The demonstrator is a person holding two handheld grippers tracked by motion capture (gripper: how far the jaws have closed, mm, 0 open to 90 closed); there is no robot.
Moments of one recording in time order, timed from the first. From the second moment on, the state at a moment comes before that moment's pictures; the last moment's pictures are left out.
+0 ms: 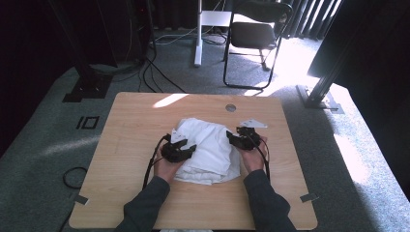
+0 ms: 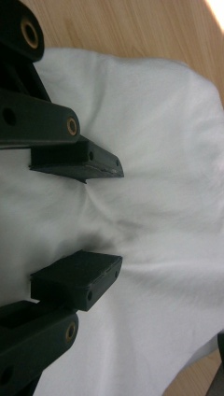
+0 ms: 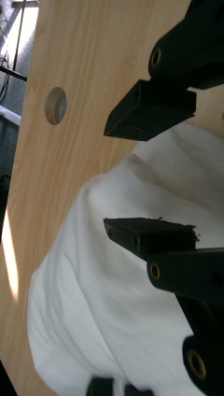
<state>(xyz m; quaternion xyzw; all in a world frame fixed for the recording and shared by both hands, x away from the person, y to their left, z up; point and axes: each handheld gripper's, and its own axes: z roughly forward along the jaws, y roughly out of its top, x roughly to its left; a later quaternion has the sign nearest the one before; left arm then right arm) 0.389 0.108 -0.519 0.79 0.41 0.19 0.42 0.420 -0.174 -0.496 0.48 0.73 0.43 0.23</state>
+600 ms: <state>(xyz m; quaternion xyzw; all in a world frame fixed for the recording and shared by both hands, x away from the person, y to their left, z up) 0.387 0.102 -0.523 0.79 0.41 0.18 0.41 0.384 -0.220 -0.516 0.53 0.72 0.42 0.16</state>
